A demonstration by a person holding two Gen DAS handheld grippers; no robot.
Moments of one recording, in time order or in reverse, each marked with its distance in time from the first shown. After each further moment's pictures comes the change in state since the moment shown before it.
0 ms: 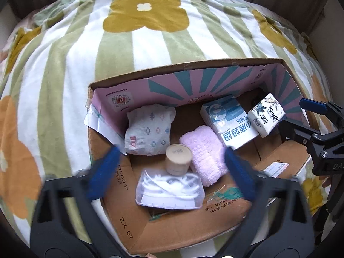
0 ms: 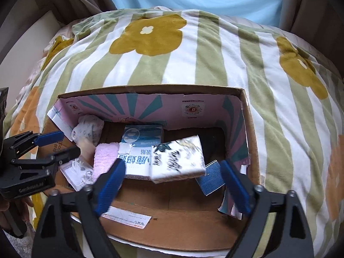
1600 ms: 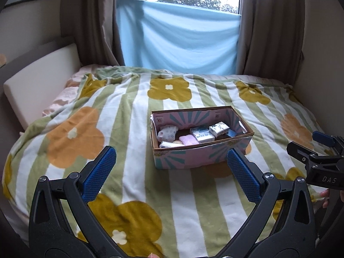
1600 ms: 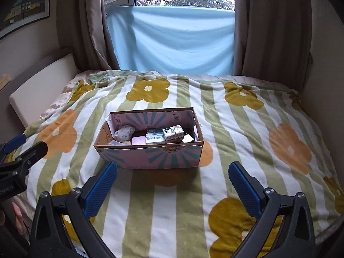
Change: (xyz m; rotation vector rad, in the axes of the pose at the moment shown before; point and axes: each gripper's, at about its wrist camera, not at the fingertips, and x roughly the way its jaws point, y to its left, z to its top) left arm -0.274 -0.052 -0.203 -0.077 -0.543 0.130; right arm -0.237 0.065 -0.192 0.048 -0.433 -0.157
